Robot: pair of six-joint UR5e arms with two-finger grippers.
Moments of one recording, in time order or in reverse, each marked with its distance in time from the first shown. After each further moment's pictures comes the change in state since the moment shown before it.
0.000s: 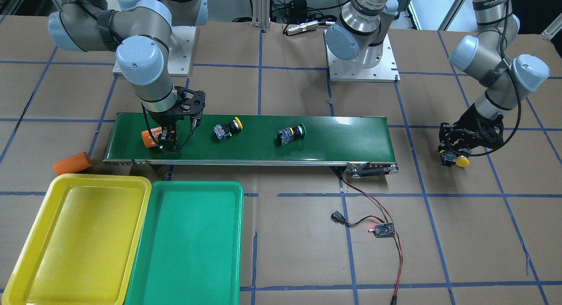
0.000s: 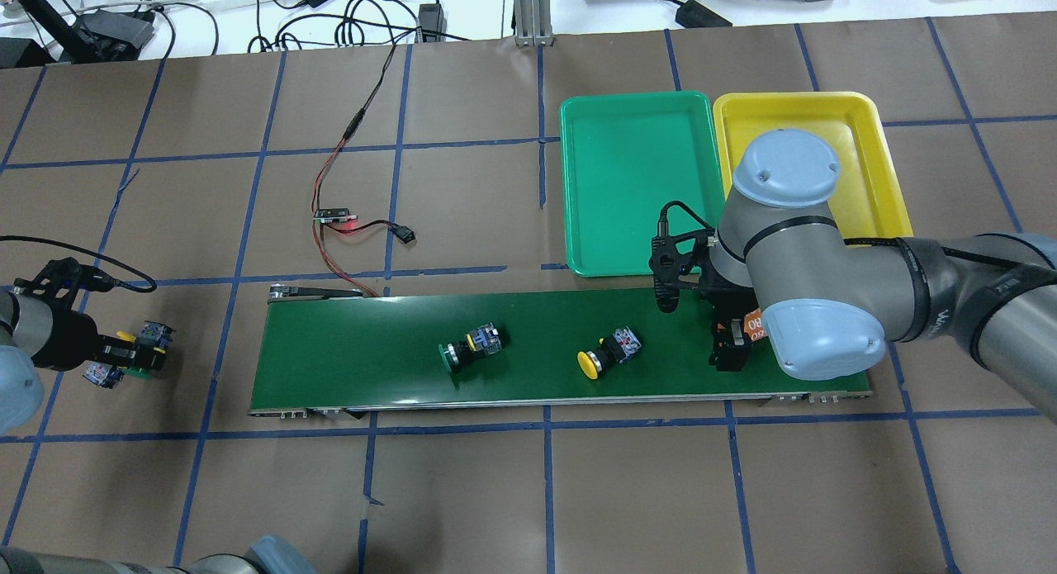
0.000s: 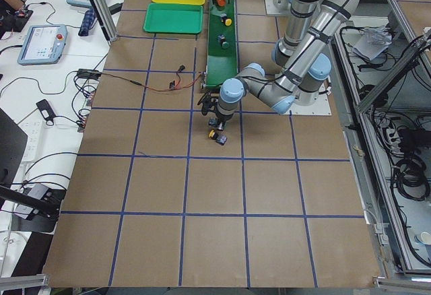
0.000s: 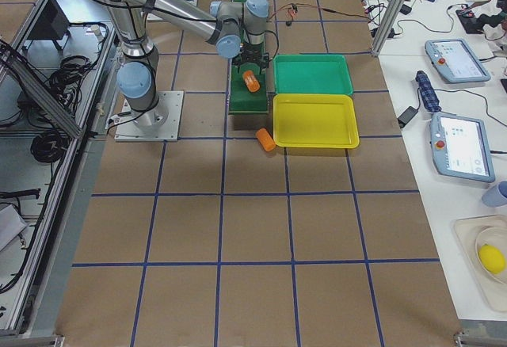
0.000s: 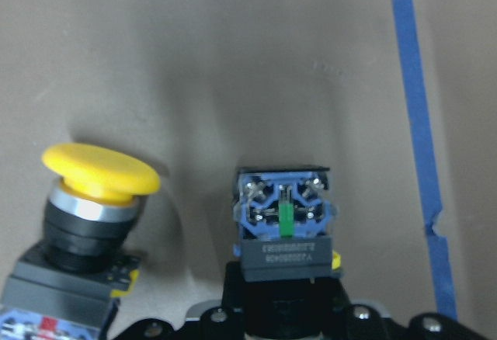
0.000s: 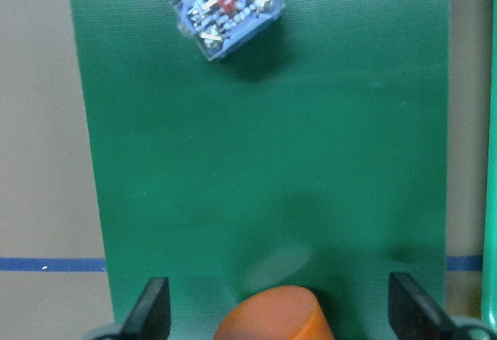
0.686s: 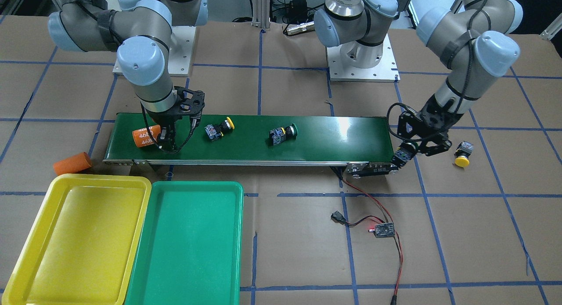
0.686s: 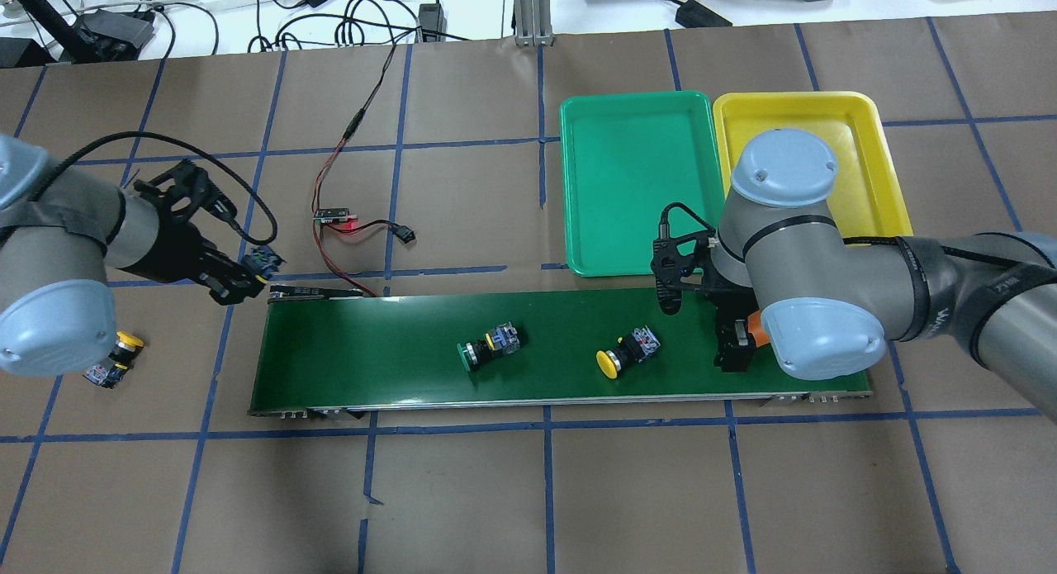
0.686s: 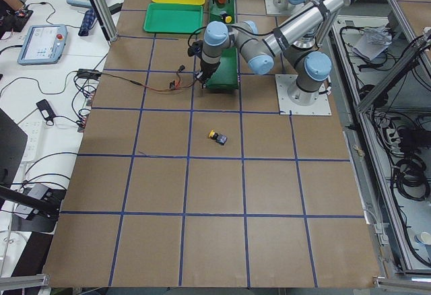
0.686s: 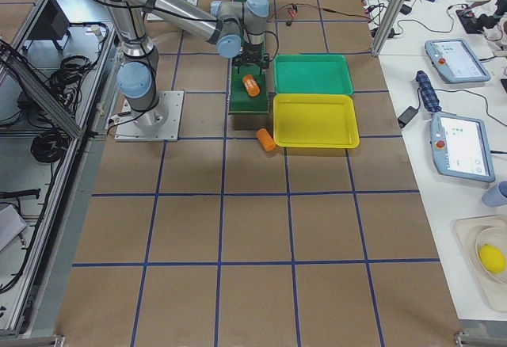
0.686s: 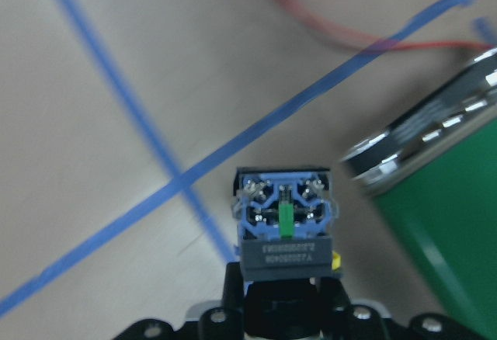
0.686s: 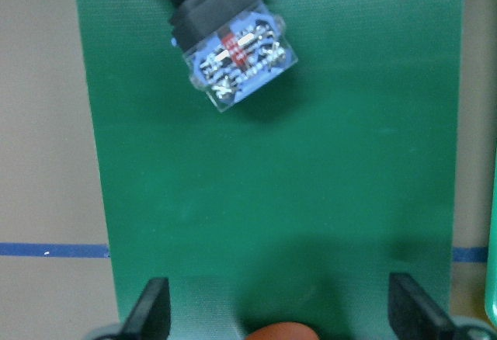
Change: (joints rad) left arm -0.432 0.180 0.086 -0.205 -0.059 0.165; right arm 0.002 -0.001 0.001 0.010 -0.024 -0.012
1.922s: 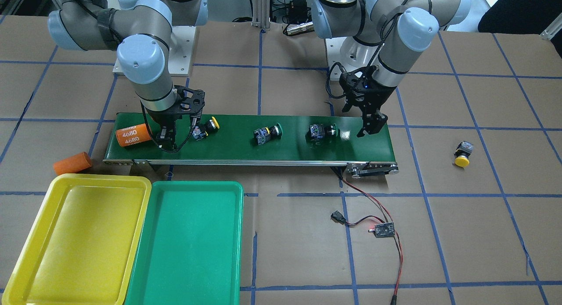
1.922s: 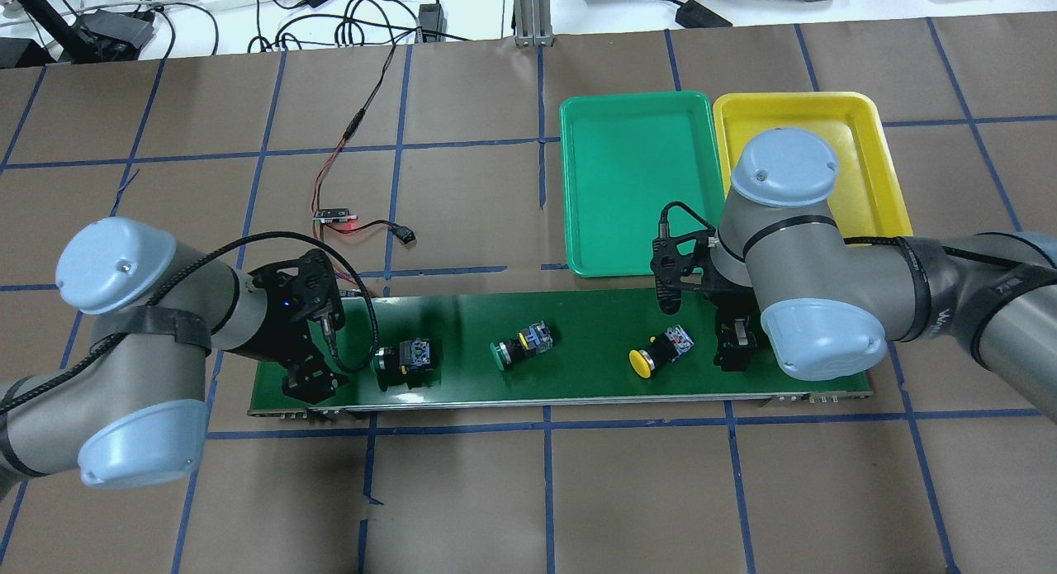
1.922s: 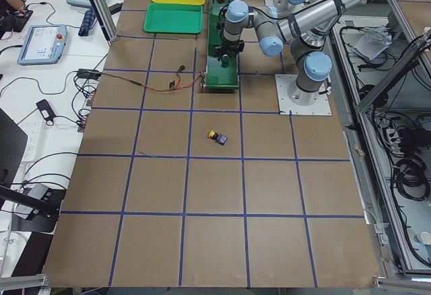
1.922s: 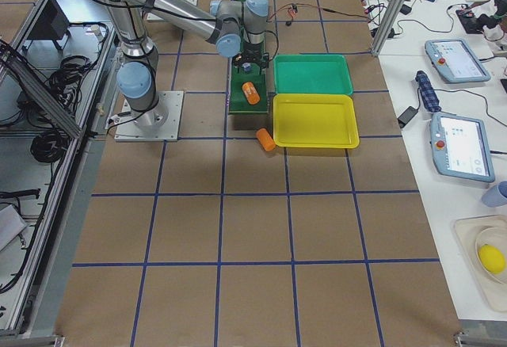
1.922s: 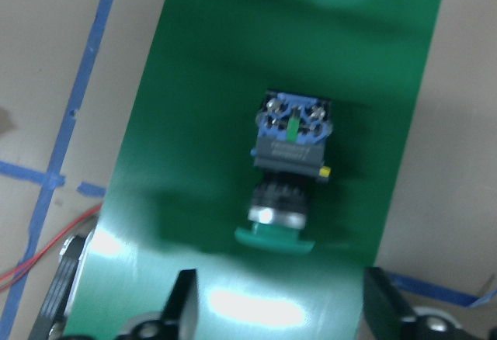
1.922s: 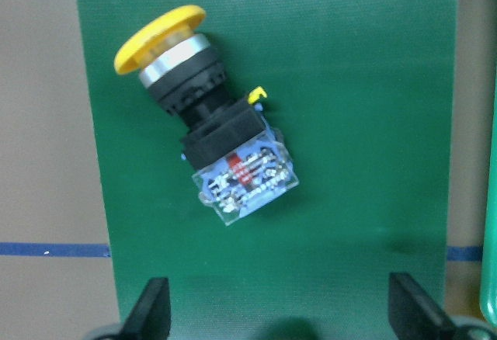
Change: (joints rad) left arm -0.116 0.154 -0.185 0.021 0.015 0.185; right arm 0.002 -0.003 -0.002 0.001 0.000 0.001
